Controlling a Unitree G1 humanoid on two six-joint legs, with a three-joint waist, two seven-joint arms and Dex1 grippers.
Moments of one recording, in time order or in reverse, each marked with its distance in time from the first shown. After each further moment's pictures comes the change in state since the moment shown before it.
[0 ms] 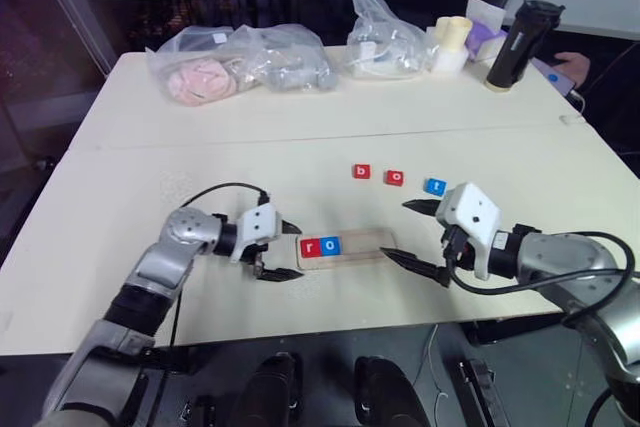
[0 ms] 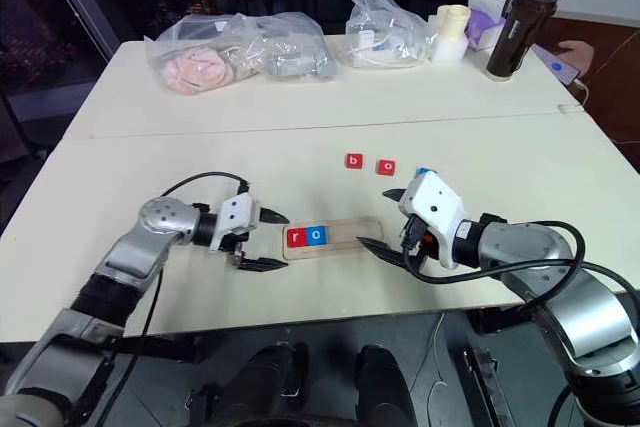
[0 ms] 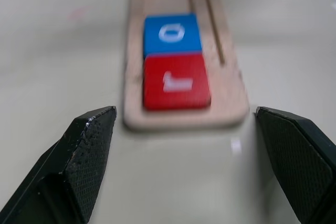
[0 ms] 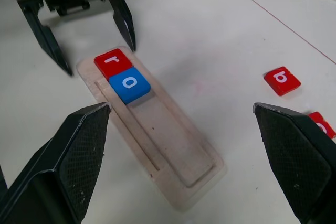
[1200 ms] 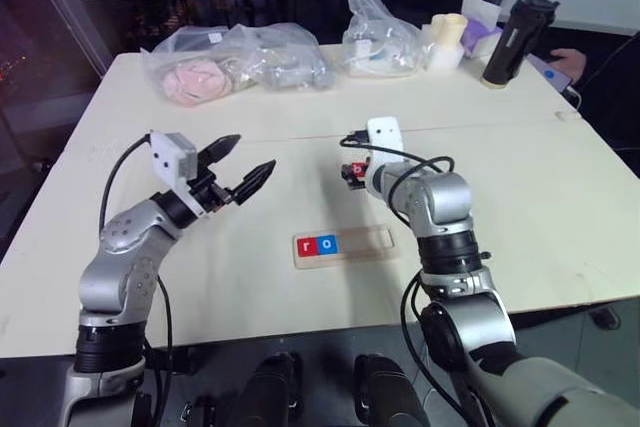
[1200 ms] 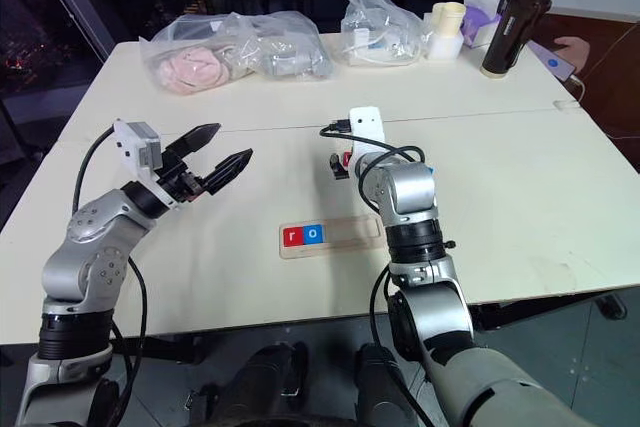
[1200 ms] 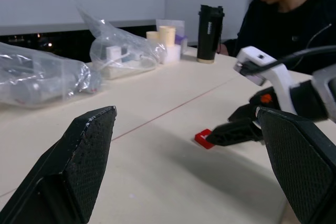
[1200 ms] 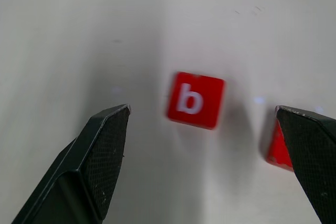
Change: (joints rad) left arm 0.157 -0.168 0.424 -0.423 -0.435 0.247 0.583; right arm -0.773 0.835 -0.039 0.920 -0.354 0.396 -0.861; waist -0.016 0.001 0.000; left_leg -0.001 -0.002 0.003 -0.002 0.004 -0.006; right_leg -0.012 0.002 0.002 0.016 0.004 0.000
